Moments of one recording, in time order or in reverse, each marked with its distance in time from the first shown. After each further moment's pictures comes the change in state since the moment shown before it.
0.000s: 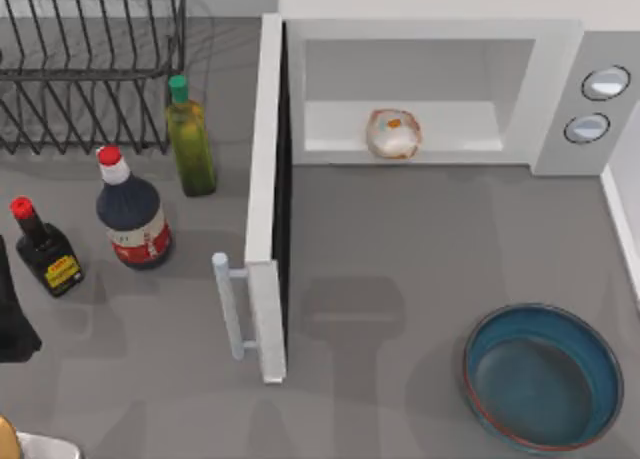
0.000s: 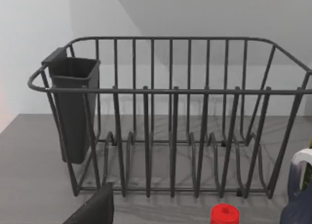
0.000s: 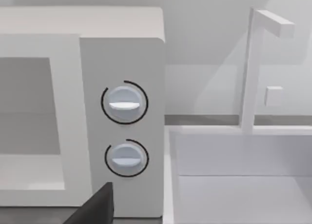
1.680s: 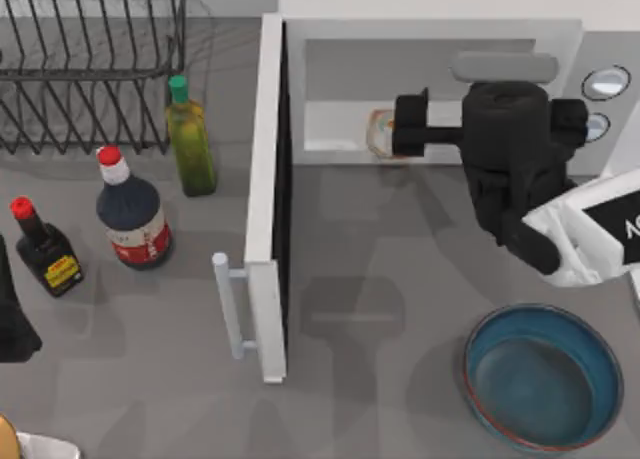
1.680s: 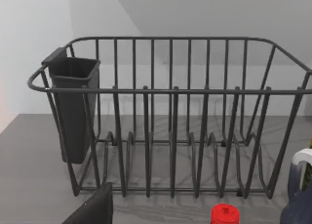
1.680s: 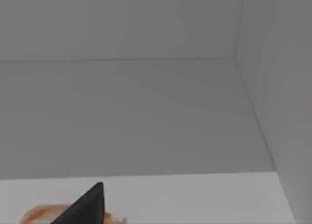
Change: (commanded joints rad) left arm 0.000 0.000 0.000 0.000 0.000 0.000; right arm 0.516 2.066 0.995 0.719 0.508 0.218
